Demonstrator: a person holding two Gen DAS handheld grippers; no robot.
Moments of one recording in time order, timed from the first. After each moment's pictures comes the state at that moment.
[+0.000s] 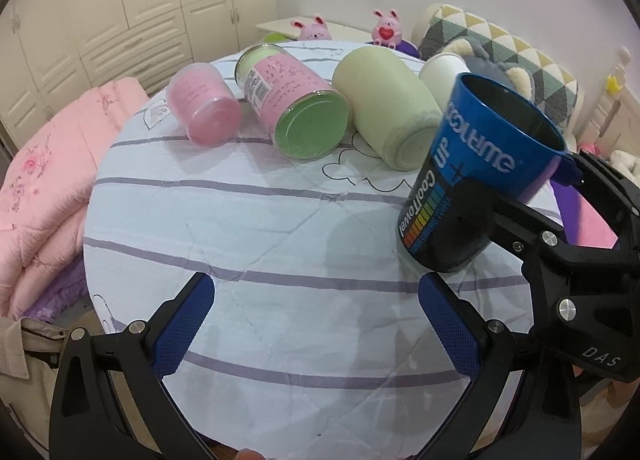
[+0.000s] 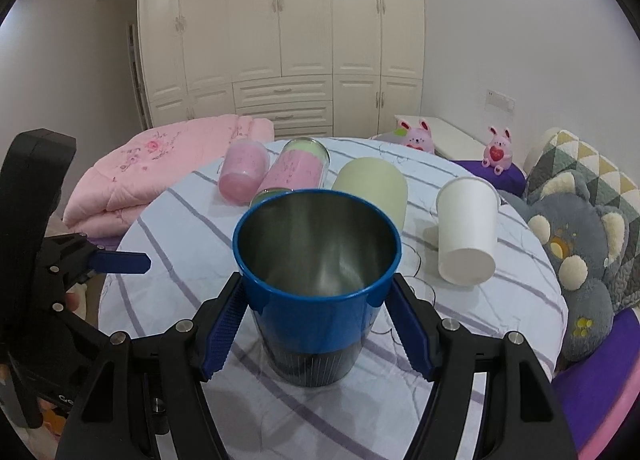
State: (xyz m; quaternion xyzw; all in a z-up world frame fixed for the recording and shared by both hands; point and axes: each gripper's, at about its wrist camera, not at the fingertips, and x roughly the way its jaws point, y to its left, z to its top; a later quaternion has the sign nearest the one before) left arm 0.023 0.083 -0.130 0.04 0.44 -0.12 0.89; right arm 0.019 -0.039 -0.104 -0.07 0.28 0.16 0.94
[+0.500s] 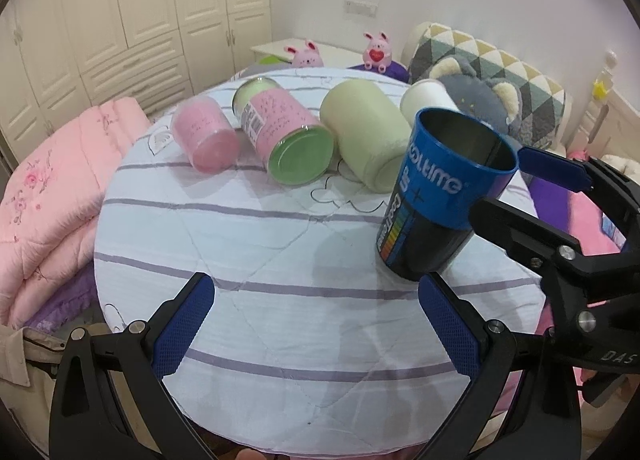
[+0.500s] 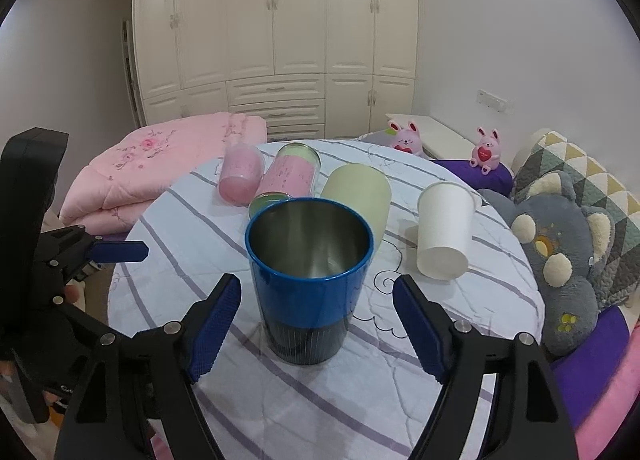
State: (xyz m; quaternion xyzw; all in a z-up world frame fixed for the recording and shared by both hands) left arm 0.006 0.080 -0.107 0.04 0.40 -0.13 0.91; right arm -0.004 -0.045 -0.080 -0.08 0.28 0.15 0.94
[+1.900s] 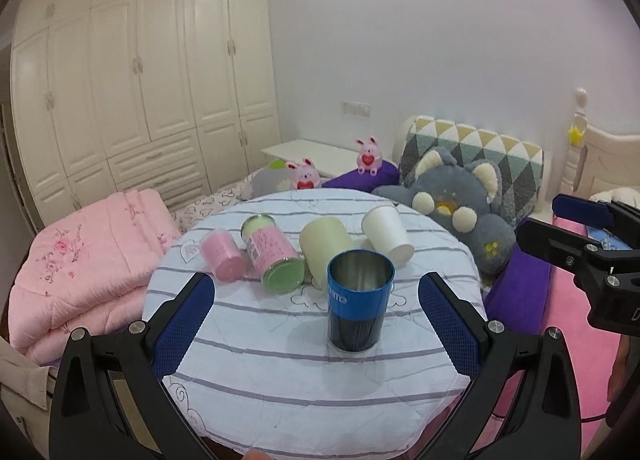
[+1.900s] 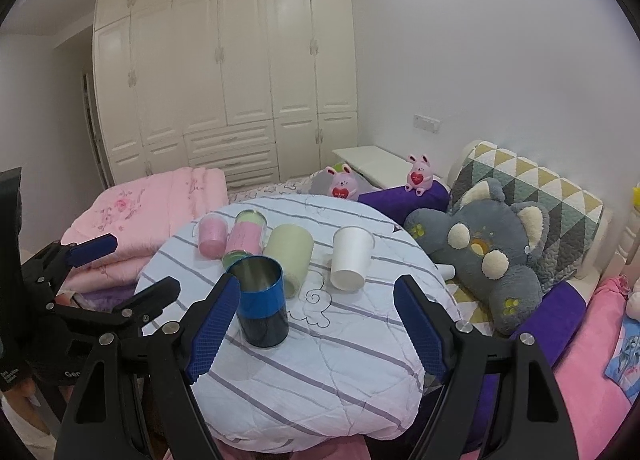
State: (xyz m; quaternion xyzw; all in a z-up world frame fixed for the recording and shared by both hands) left arm -0.080 0.049 -0.006 0.05 0.22 -0.11 0.97; right arm -0.096 -0.111 0.006 -0.02 0.22 0.07 0.97
